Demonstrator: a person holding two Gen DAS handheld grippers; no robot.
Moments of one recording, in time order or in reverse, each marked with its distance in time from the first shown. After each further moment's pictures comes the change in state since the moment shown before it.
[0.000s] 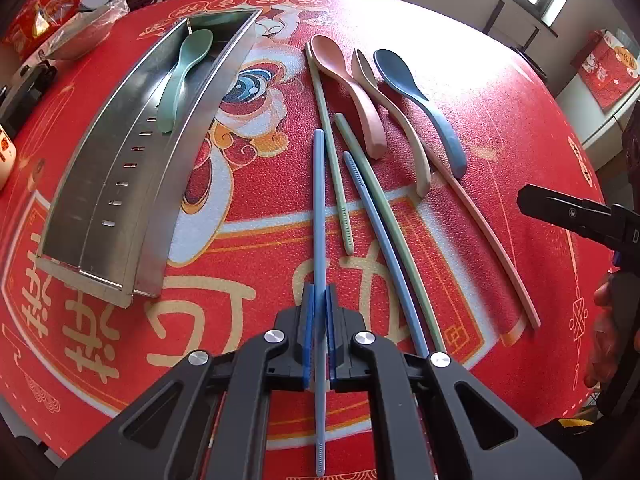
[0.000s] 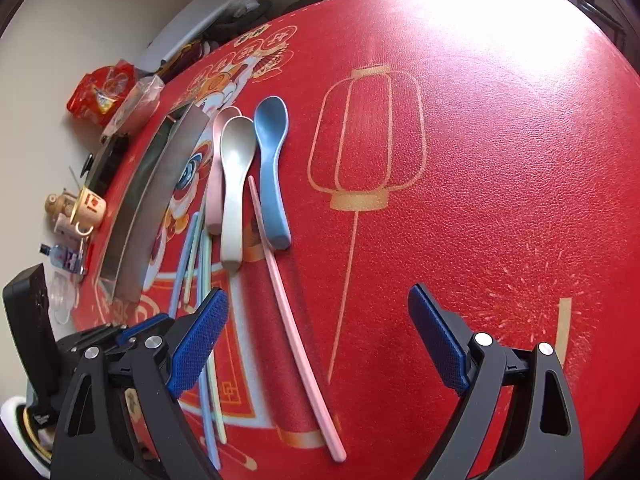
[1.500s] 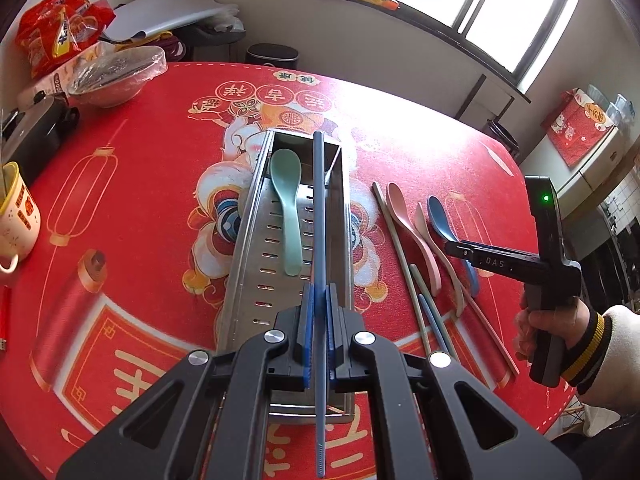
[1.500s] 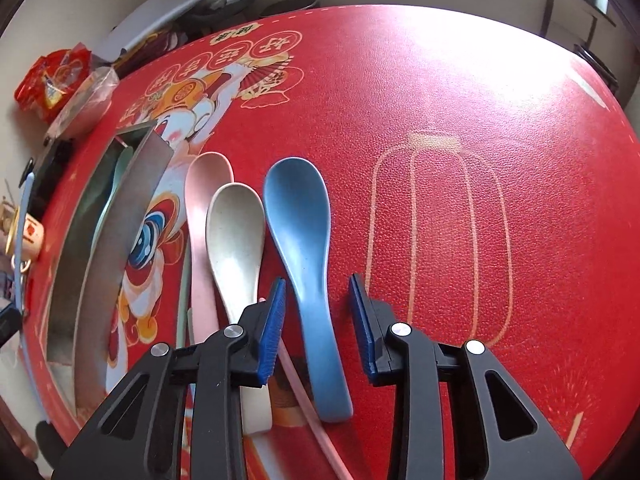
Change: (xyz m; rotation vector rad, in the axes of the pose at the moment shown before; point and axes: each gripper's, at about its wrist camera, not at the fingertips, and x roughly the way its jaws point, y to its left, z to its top) left arm -0.076 0.128 0.066 -0.026 -0.226 -0.141; right arm 0.075 0.065 0.083 -0.048 -0.019 -0.235
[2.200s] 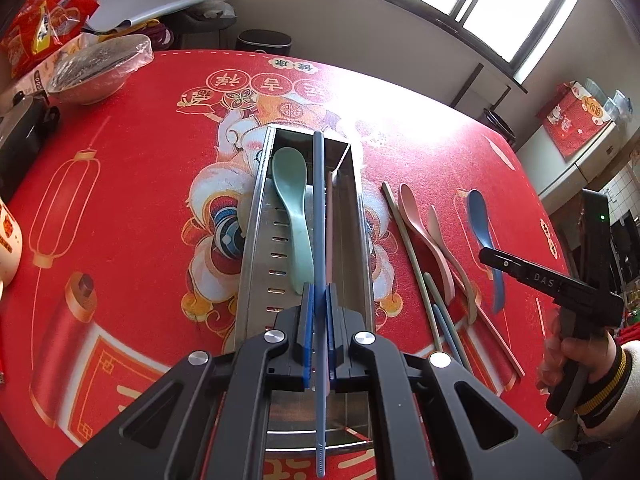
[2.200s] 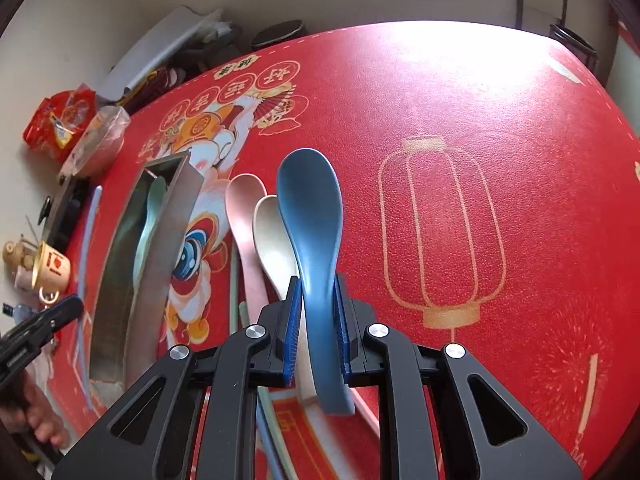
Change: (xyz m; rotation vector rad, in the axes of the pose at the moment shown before) left arm 0.029 0.016 0.025 0.019 0.065 -0.043; right arm -0.042 0.008 -0.018 0.124 -0.082 0.047
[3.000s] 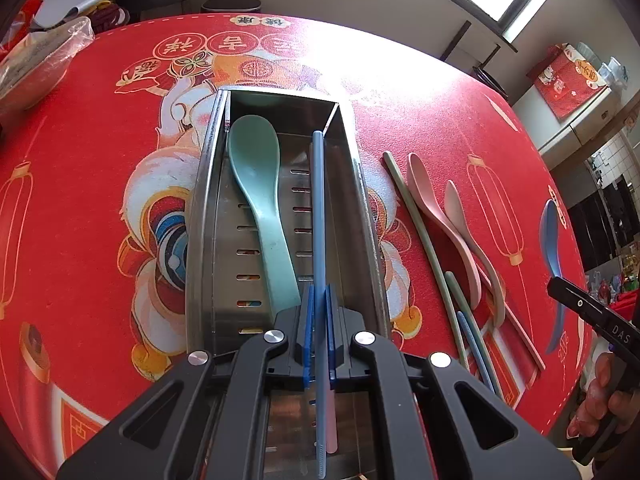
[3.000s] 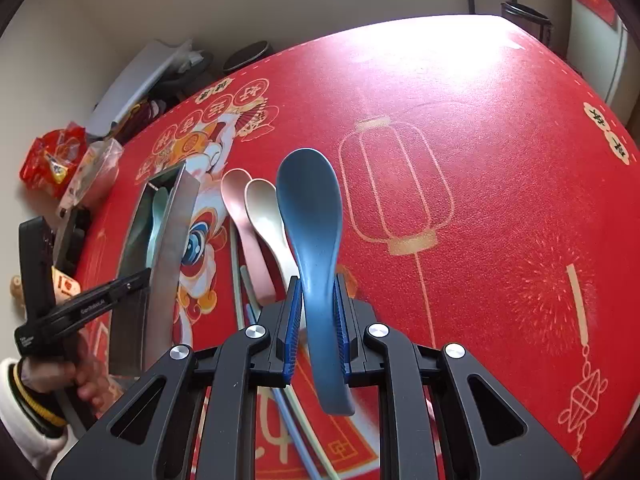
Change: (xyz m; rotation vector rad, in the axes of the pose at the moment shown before) left arm 0.073 -0.003 0.021 0.082 0.139 -0.047; right arm -0.043 -0.010 -0.043 0.142 -0.058 -0.031
